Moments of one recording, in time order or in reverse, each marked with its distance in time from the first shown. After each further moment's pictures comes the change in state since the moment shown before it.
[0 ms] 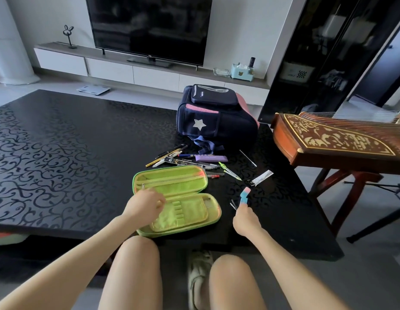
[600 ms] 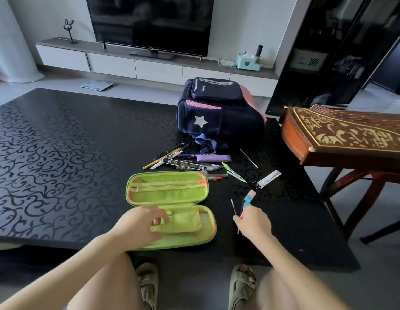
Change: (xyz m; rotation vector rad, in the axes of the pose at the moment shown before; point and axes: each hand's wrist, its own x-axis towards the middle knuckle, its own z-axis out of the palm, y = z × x) left_hand -0.012 0.002 -0.003 -0.012 -0.177 0.119; right_hand 0.032 0.013 0.000 -0.053 0.100 -0.098
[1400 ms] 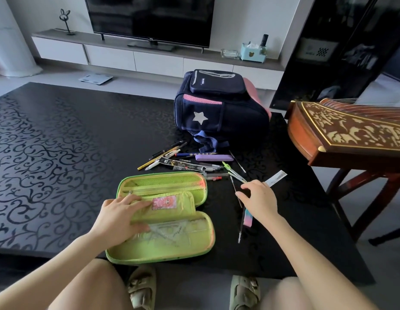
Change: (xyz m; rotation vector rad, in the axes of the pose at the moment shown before) left_hand 0.025 -0.048 0.010 0.182 0.192 -0.115; right_hand 0.075 0.012 -0.015 0.124 0.291 -0.327
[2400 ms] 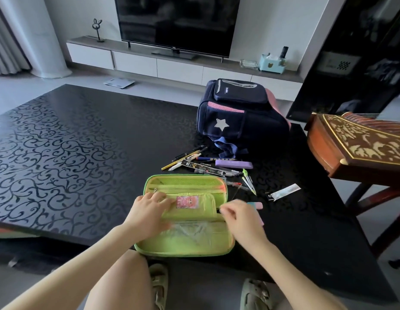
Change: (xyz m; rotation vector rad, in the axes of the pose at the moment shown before) left_hand -0.005 0.011 -0.009 0.047 -0.112 0.008; right_hand -0.066 -0.102 -0.005 0.347 -0.080 -0.239
